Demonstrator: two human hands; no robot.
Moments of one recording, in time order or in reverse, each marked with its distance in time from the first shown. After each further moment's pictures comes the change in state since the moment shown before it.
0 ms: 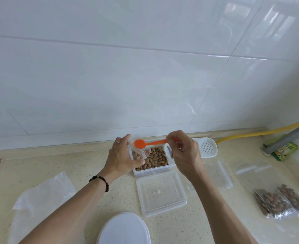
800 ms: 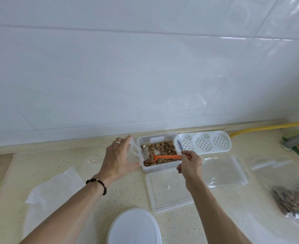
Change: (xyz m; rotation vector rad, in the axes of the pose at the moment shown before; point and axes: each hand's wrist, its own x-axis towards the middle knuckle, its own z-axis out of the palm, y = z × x) left_hand -0.011 -0.033 -0.013 0.286 0.014 0.100; right_hand -0.021 0.090 0.053 0.238 0.186 0.763
